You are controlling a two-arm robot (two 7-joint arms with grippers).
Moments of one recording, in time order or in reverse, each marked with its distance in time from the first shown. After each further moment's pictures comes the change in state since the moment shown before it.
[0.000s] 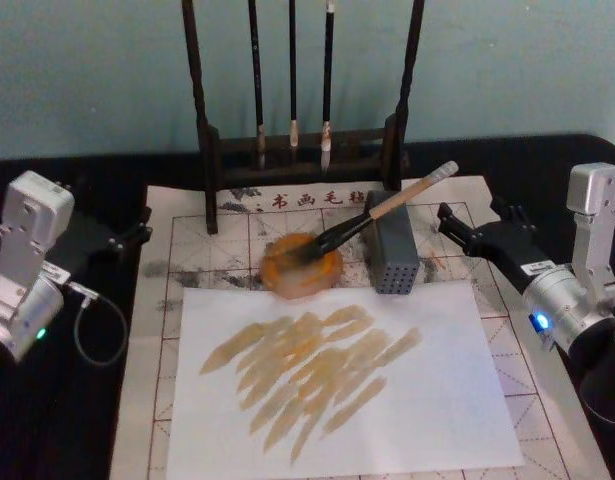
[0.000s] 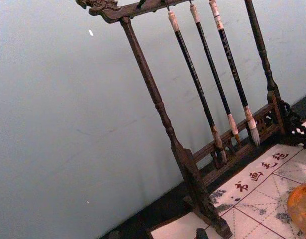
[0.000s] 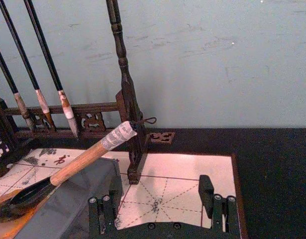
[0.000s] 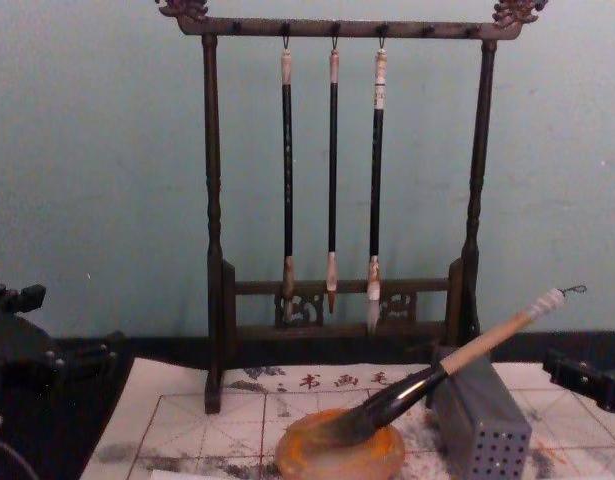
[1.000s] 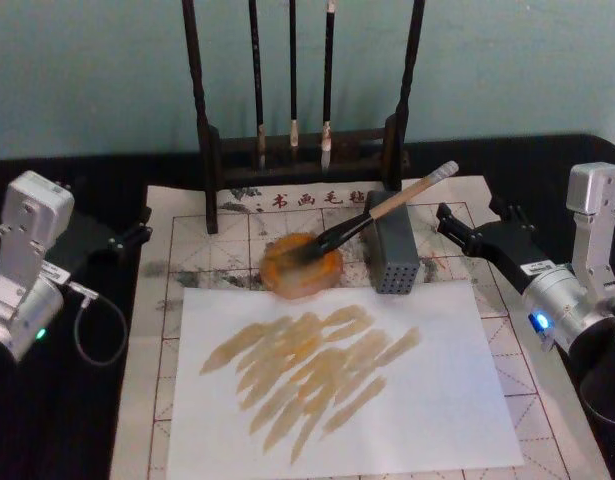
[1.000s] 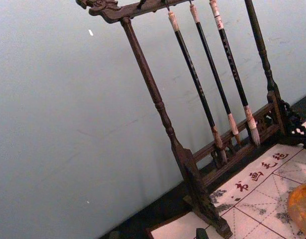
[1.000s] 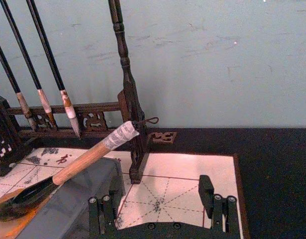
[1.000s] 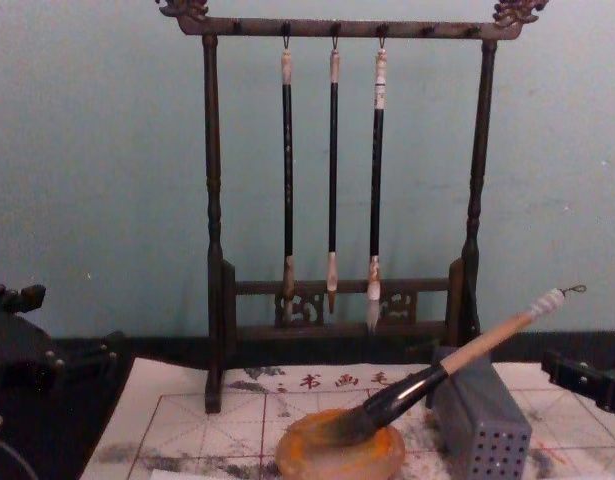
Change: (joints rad) left arm 0.000 0.000 0.000 0.000 0.000 0.000 0.000; right arm 0.000 0.003 -0.003 -0.003 0.005 0.003 0.005
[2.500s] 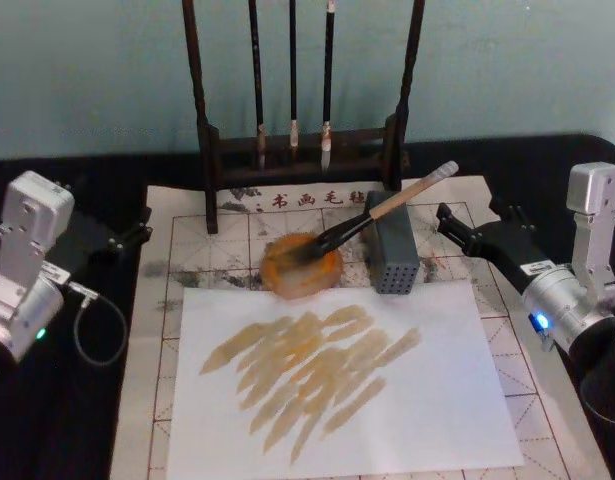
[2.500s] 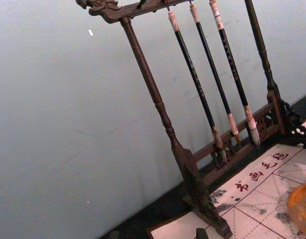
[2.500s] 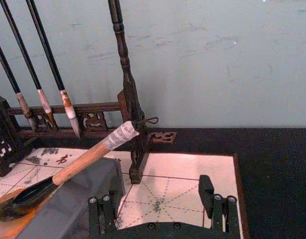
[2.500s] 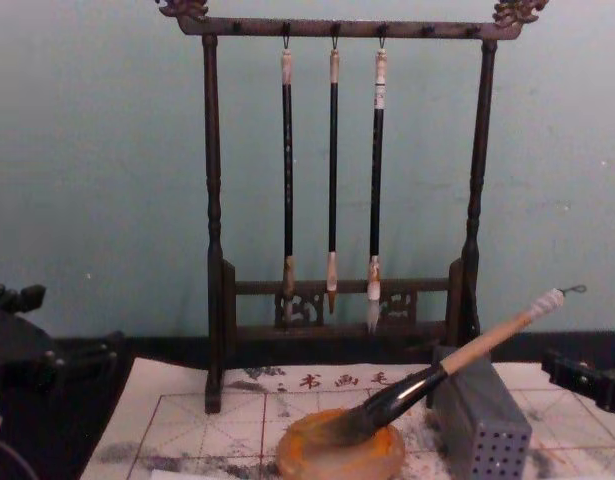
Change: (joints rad) left arm 0.000 0.000 0.000 0.000 0.000 0.000 0.000; right arm 0.000 0.000 0.000 0.000 0.001 0.000 0.000
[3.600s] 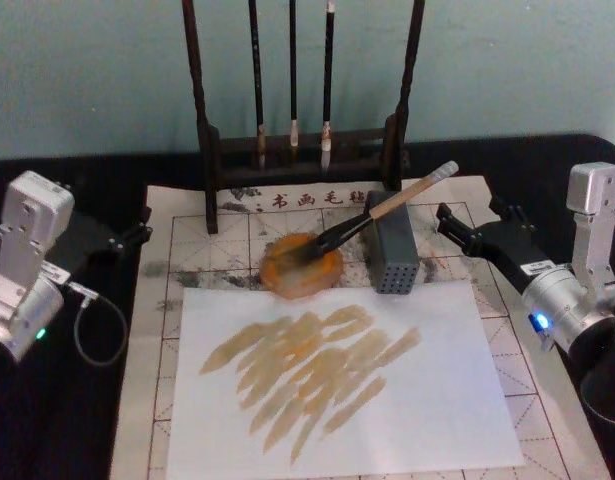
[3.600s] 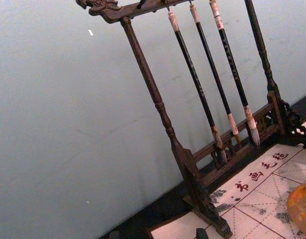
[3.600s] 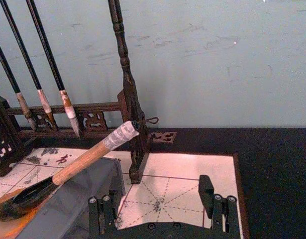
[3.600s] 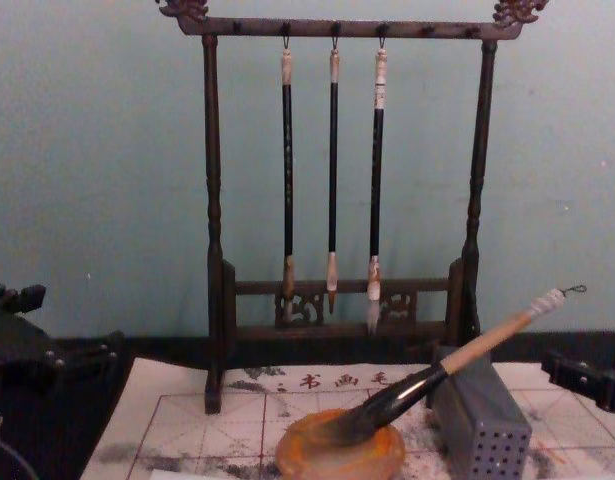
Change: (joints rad) left arm 0.000 0.000 0.000 0.000 0.000 0.000 0.000; right arm 0.000 0.000 0.000 0.000 0.000 0.000 0.000
